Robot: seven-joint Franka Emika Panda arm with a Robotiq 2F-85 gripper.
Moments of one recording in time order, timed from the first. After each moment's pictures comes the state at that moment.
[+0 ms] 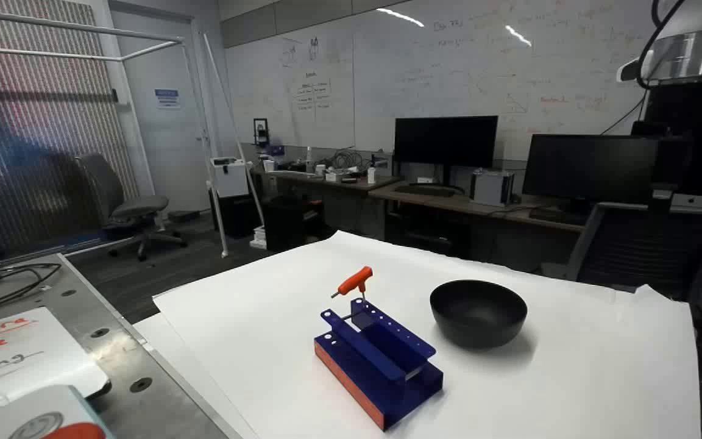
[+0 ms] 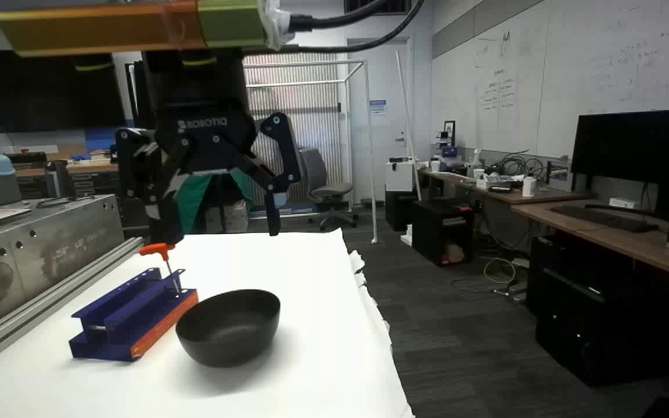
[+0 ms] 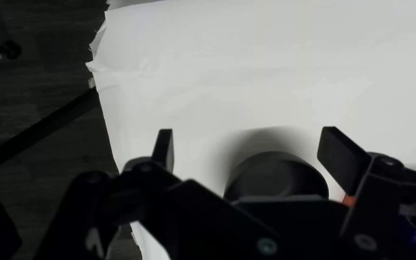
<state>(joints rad) -0.08 -0.56 -0.13 -2.48 -0.15 1.91 -0.20</state>
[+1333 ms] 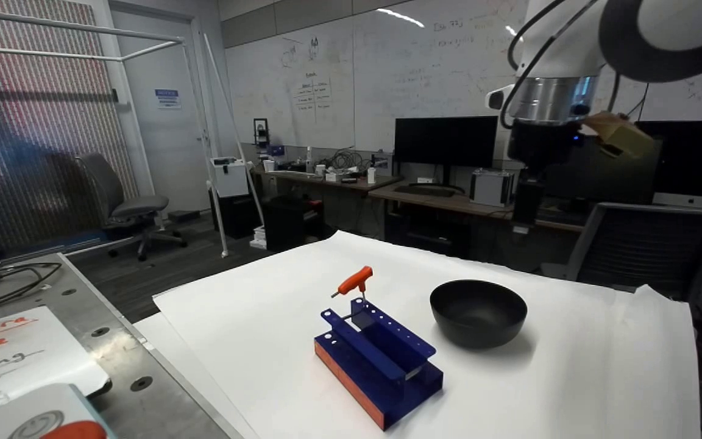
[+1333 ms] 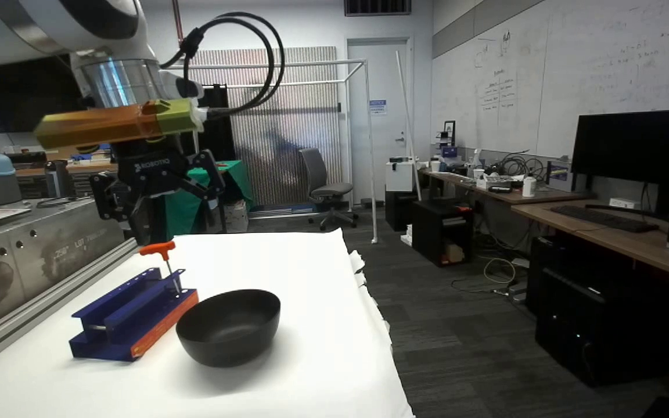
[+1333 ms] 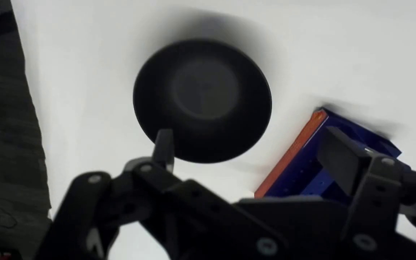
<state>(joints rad) 0.05 -0.20 0.07 -2.29 -0.17 2.18 -0.13</state>
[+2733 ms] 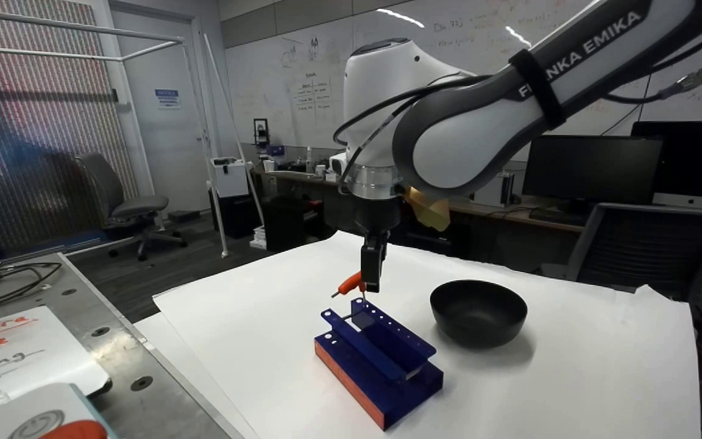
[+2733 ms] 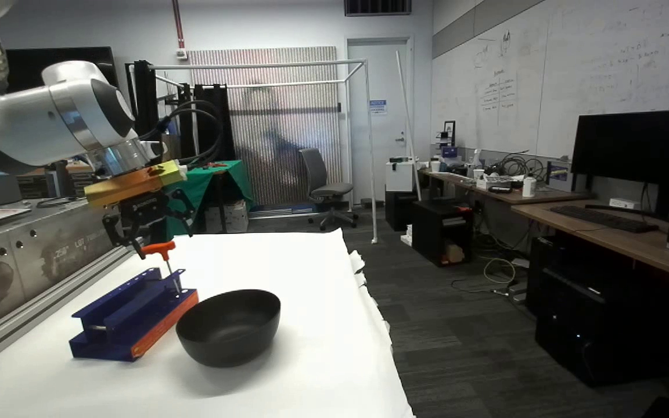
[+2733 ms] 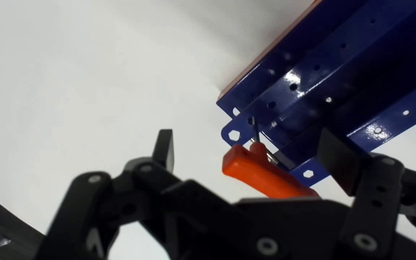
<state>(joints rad) 0.21 0.42 0.11 -1.72 -0.40 2.24 -0.08</state>
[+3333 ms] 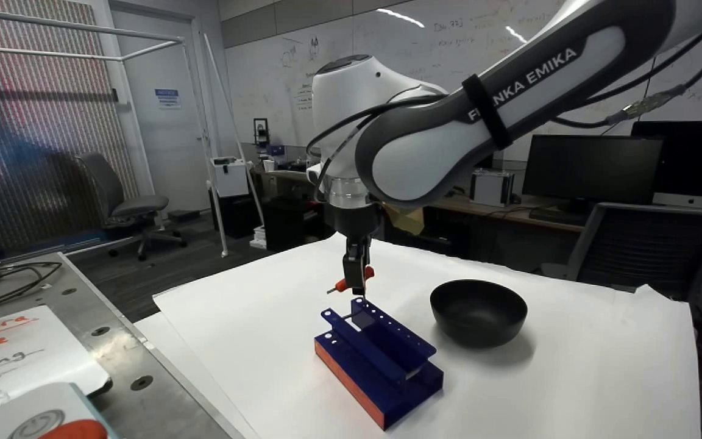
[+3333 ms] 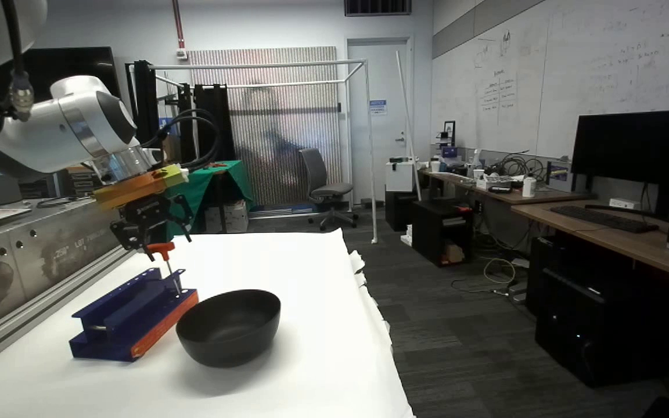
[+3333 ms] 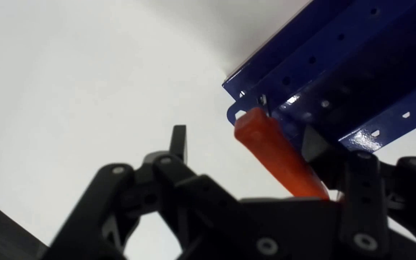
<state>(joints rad) 0.24 0.55 0.10 -1.55 -0.42 2.15 -0.13</state>
